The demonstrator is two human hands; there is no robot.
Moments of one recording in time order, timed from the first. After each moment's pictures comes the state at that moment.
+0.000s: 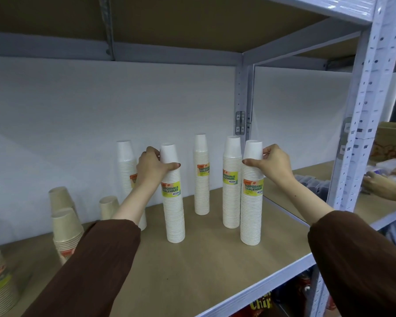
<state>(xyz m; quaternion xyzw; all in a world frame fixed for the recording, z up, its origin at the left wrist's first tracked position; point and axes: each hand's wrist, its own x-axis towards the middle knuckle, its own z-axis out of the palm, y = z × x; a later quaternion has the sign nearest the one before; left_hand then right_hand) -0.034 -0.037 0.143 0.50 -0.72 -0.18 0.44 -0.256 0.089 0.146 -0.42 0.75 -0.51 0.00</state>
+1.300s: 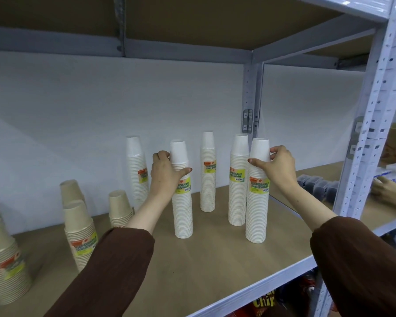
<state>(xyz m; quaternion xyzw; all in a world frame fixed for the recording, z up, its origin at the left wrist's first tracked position) -0.039 -0.022 0.118 0.47 -0.73 -0.14 0.47 -0.243 0.087 0.136 -0.41 0.74 -0.53 -0.04</state>
